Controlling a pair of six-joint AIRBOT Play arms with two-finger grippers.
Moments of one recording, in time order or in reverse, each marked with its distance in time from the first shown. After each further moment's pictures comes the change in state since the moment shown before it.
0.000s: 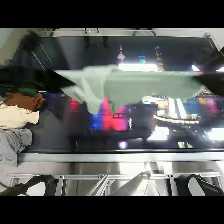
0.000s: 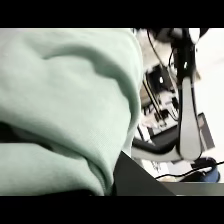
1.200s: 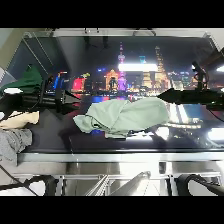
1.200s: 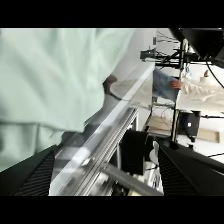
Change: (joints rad) left arm 0.030 -0.230 -0.263 0.317 0.257 0.026; right arm 0.210 -0.504 -0.153 -0.121 -0.165 0.050
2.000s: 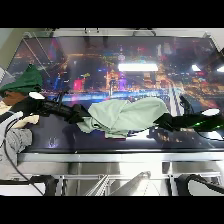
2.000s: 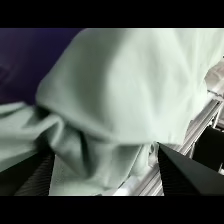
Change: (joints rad) left arm -0.183 -0.118 -0.021 0.203 0.258 -0.045; right arm 0.041 -0.088 -0.318 -0.007 -0.128 0.179
